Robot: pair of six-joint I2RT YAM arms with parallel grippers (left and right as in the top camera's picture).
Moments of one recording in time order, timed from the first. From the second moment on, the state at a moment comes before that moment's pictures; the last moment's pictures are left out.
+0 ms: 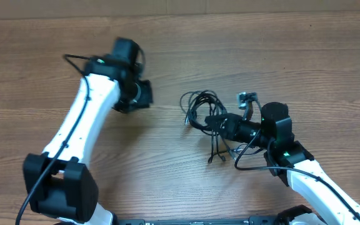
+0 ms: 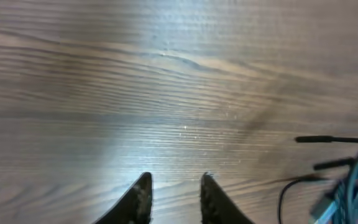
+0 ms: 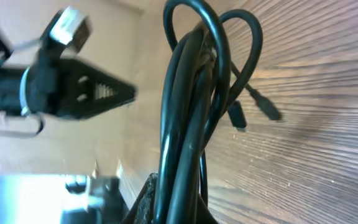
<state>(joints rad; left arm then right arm) -0.21 1.74 1.51 -1.16 0.18 -0.39 0.32 1.21 0.50 0.23 -0.70 0.90</state>
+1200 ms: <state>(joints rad) -0.37 1.74 1.35 -0.67 0.51 -0.09 0.27 1.21 0.50 0.42 -0.87 1.19</state>
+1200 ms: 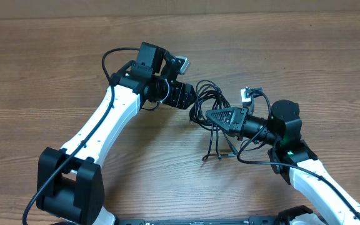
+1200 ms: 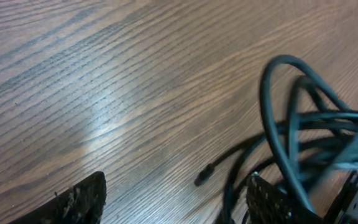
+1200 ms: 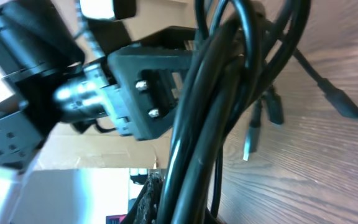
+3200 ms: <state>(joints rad) -0.22 1.74 1.35 -0.42 1.01 -0.12 0.28 1.21 0.50 0.76 -0.99 1.49</state>
